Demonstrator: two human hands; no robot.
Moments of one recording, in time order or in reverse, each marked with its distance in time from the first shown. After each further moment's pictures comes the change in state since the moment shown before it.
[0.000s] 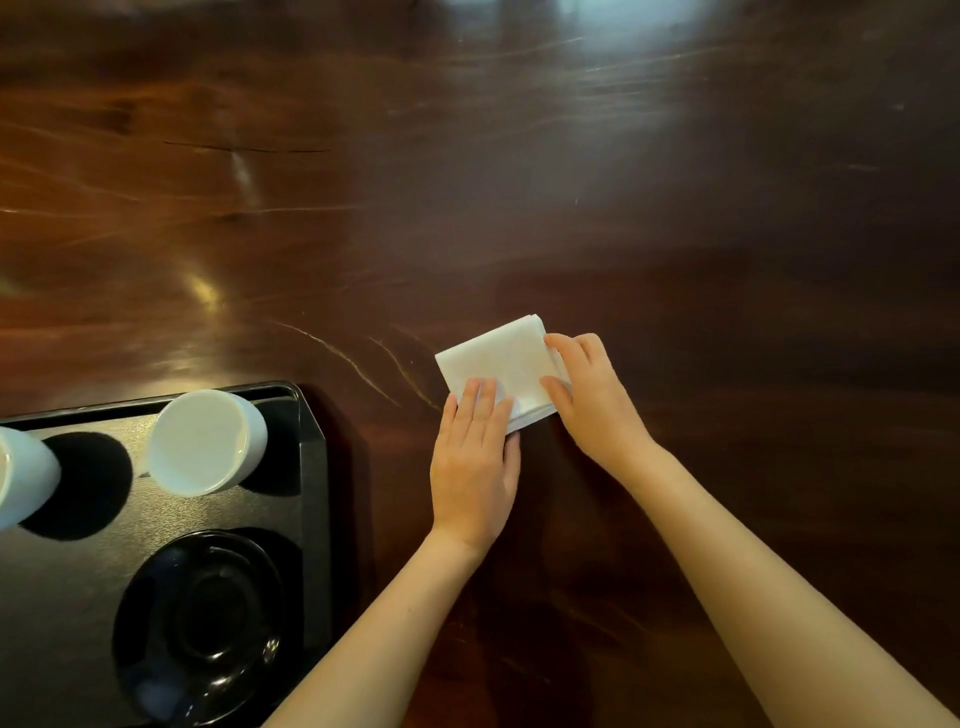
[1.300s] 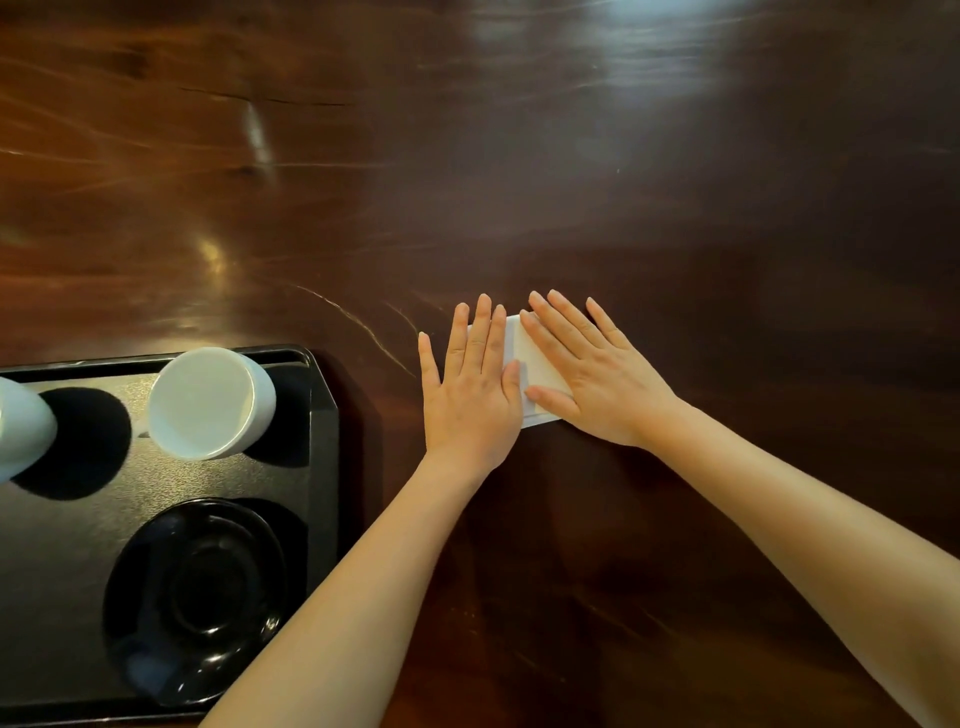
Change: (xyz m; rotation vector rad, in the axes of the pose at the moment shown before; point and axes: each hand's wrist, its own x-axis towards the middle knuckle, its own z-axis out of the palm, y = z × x) left_hand 0.039 -0.026 0.007 0.174 -0.293 -0.189; right_hand 0.022 0.016 0.016 -0.624 -0.246 -0.425
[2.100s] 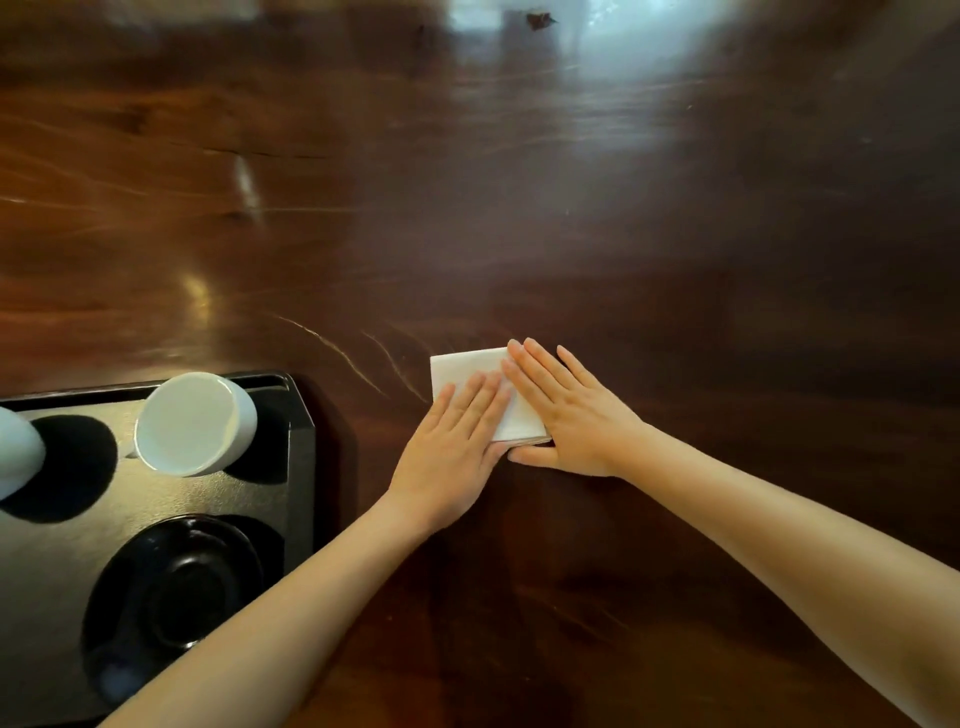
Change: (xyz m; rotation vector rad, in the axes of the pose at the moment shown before) left_hand -0.030 -0.009 -0.007 0.157 -0.046 0.472; right_hand -0.032 0.002 -0.008 -0.035 -0.113 -0.063
